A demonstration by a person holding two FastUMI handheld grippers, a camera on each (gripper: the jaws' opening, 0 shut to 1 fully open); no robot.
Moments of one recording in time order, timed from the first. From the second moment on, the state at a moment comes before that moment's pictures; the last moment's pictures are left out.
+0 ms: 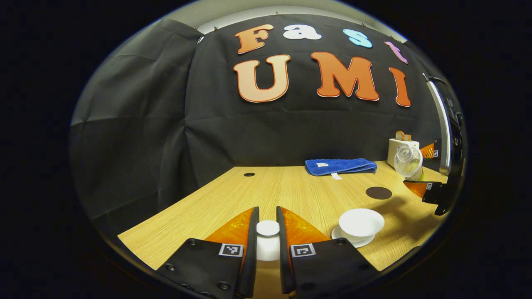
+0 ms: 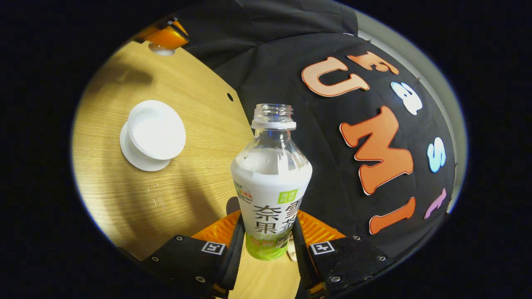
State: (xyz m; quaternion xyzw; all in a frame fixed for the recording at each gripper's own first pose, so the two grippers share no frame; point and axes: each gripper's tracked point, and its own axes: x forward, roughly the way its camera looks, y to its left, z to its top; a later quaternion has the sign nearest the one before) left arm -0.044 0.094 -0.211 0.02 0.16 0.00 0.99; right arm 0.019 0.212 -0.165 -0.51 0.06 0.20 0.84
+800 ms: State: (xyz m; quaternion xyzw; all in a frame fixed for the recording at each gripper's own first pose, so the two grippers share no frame) left arm -0.054 0.113 -0.216 0.01 0.16 0.01 0.99; right arm 0.028 0.224 -0.154 -0.65 -0.05 0.17 0.73
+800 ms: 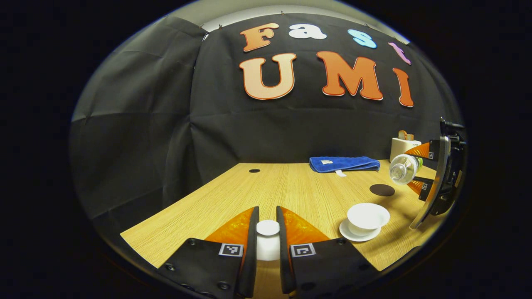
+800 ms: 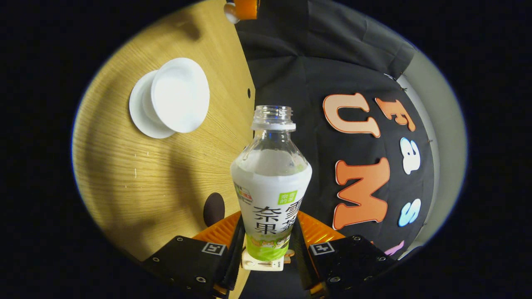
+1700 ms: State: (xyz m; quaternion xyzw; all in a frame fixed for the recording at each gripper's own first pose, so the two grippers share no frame) left arm -0.057 0.117 -0.213 0.02 0.17 0.00 0.99; right arm 0.042 0.235 -0.132 -0.72 -0.12 0.15 0.66
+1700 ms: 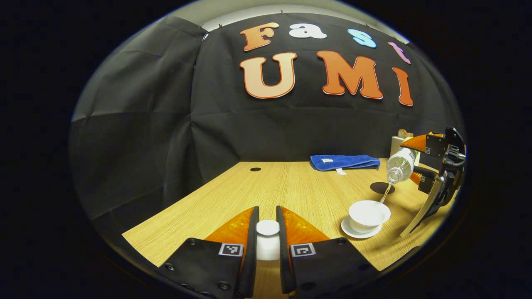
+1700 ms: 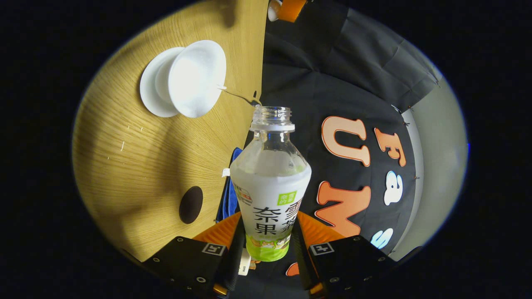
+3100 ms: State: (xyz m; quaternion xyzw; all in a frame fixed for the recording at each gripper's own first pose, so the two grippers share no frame) left arm -0.059 0.114 -0.208 0.03 0.17 0.00 0.99; right arm 0.060 0.248 -0.064 -0.77 -0.24 0.09 0.58
